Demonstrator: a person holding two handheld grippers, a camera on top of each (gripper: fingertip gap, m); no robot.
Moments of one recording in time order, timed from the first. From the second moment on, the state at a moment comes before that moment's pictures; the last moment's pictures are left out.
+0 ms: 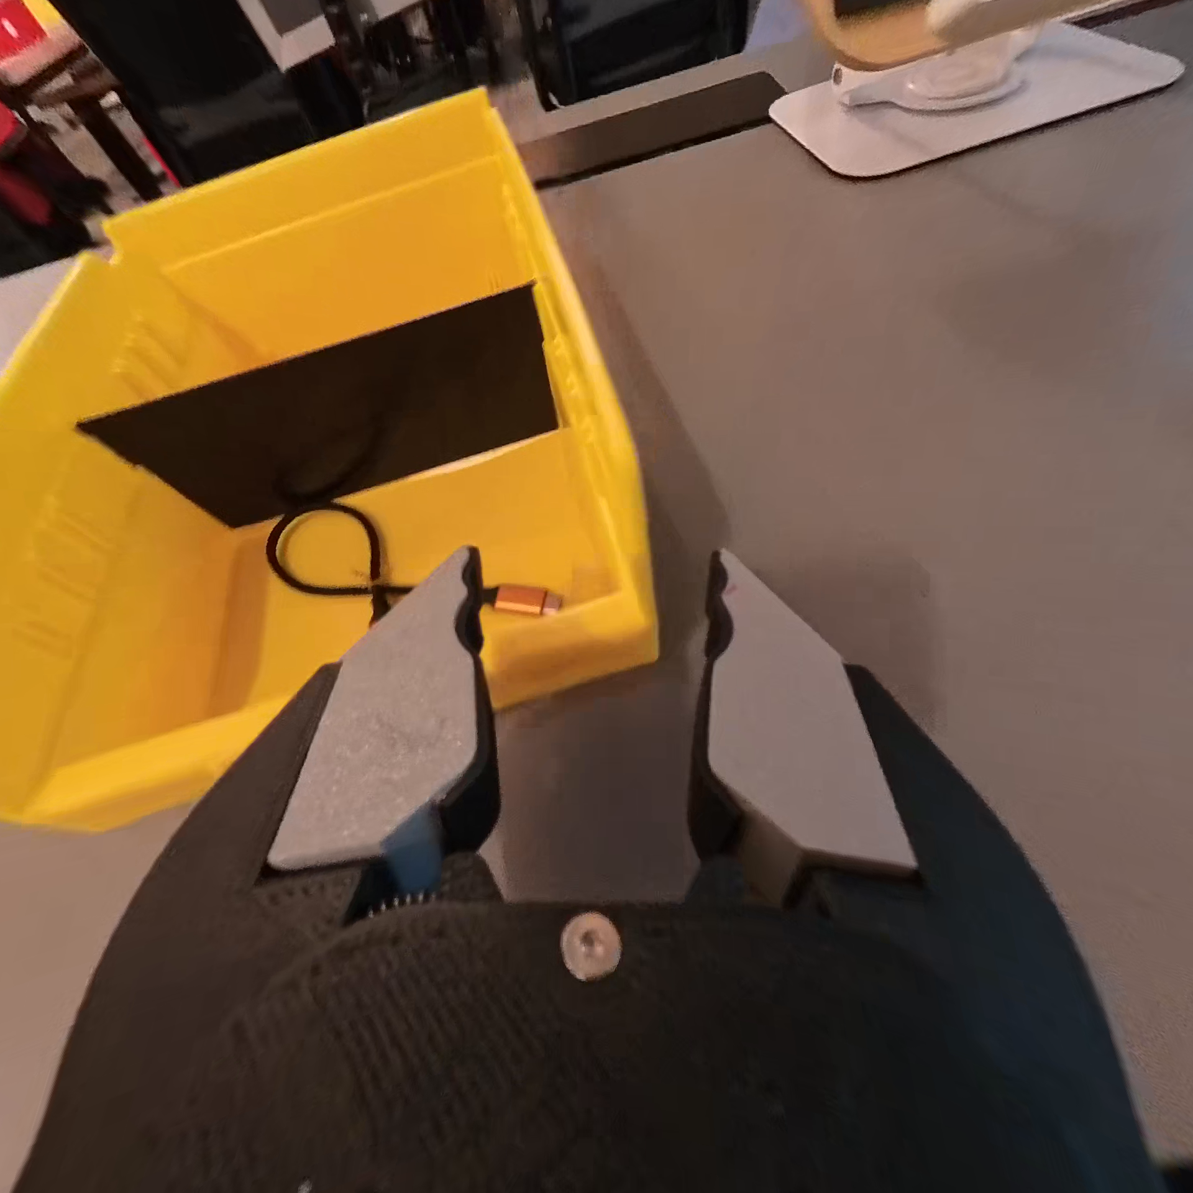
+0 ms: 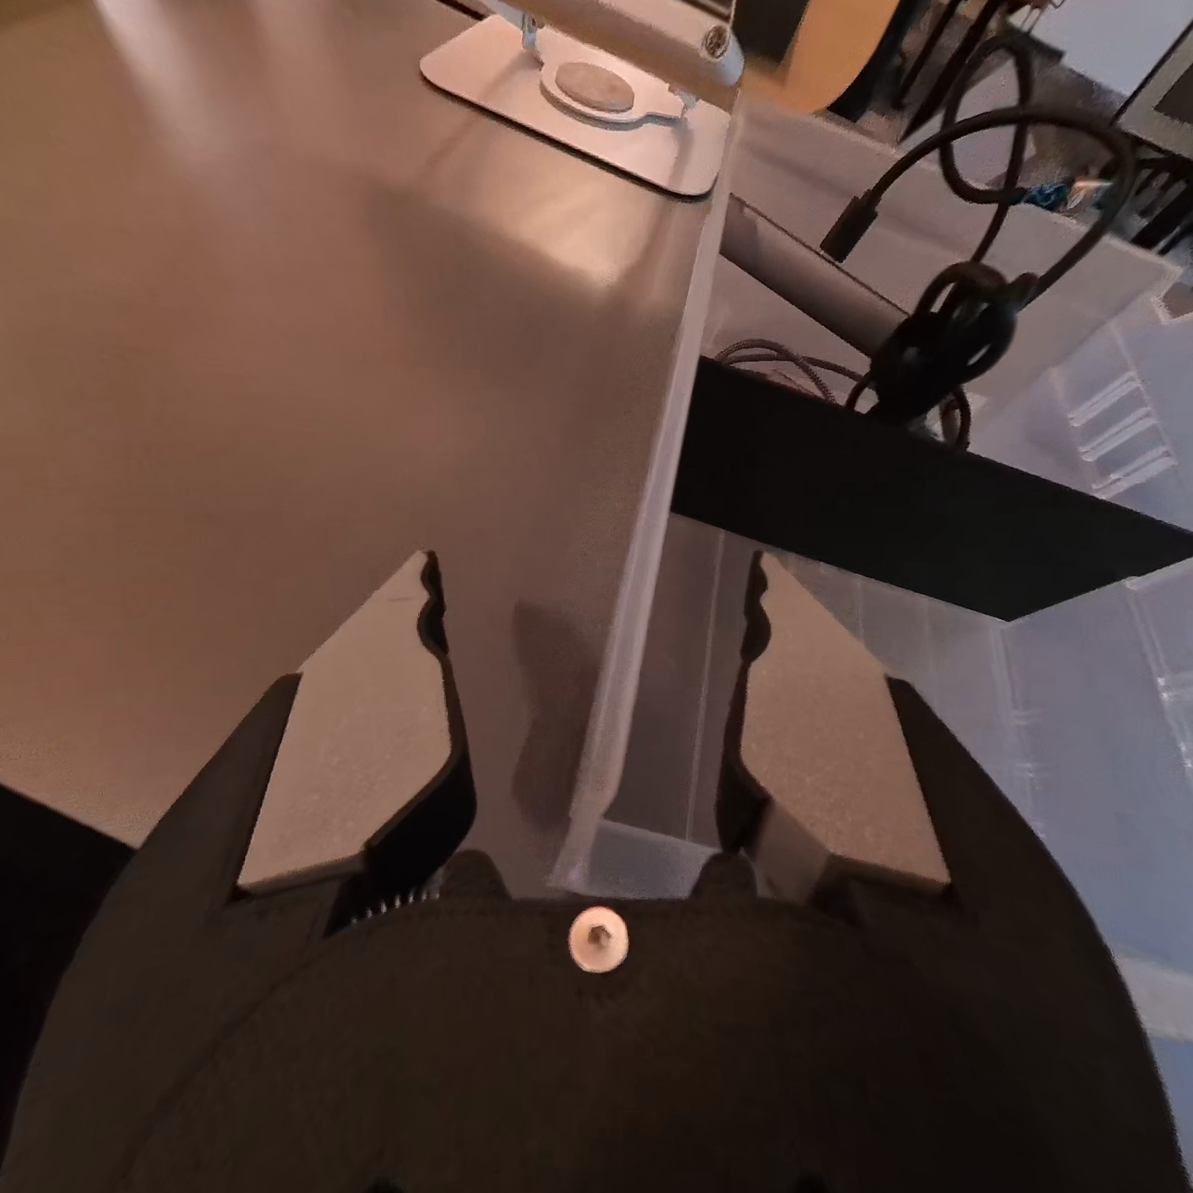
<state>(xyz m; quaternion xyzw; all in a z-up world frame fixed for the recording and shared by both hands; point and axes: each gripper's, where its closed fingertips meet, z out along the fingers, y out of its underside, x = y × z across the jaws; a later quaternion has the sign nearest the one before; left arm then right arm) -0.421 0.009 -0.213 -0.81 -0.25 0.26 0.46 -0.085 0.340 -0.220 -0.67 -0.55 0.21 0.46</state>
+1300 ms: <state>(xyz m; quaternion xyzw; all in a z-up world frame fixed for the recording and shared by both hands) -0.405 -0.095 -0.008 -0.64 -0.19 0.39 0.63 -0.380 -0.054 -0.102 -0.48 -0.62 0.43 0.45</state>
